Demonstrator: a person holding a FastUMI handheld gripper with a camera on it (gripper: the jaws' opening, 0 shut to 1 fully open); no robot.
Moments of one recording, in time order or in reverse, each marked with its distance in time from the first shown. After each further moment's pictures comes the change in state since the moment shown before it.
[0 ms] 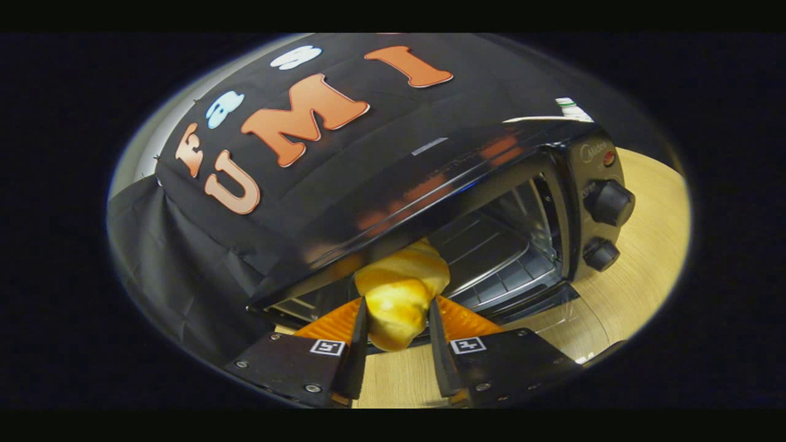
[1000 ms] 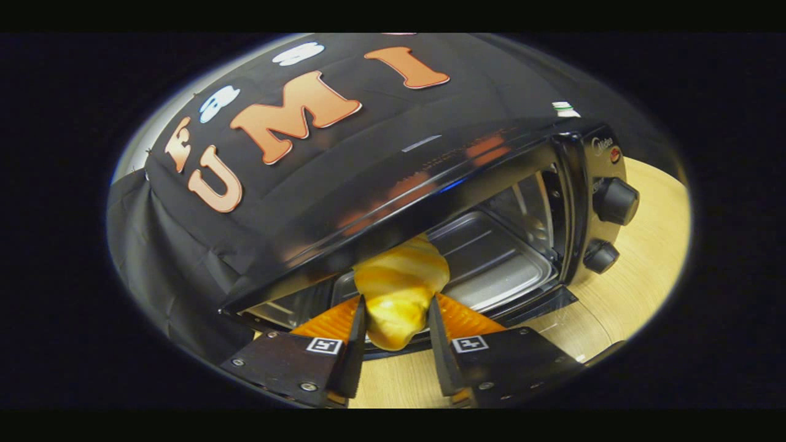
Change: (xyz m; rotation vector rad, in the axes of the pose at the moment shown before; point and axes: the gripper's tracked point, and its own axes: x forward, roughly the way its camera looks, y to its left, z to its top) arm 0.011 -0.004 -0.005 -0.042 -0.035 -0.087
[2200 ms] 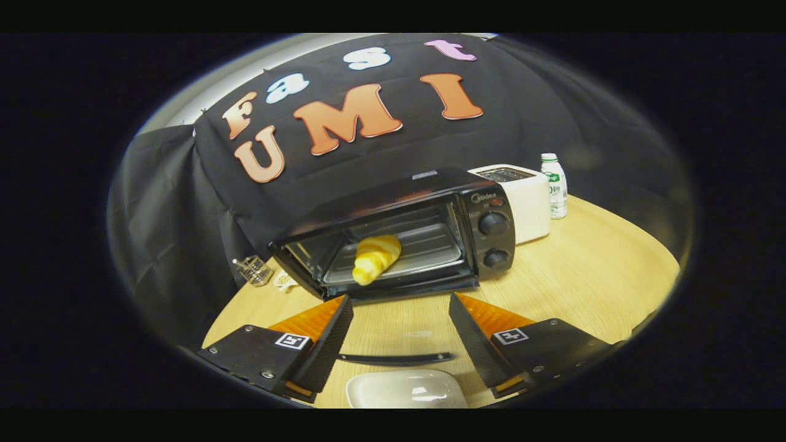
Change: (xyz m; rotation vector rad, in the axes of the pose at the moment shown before) arm -0.157 -0.051 -0.029 -0.294 -0.015 0.017
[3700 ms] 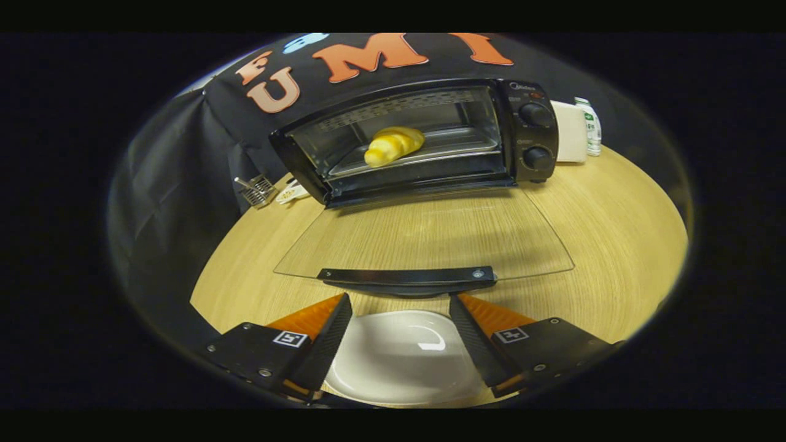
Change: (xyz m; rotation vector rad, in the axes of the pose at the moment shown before) arm 0.003 0.011 -0.117 -0.071 0.355 0.072
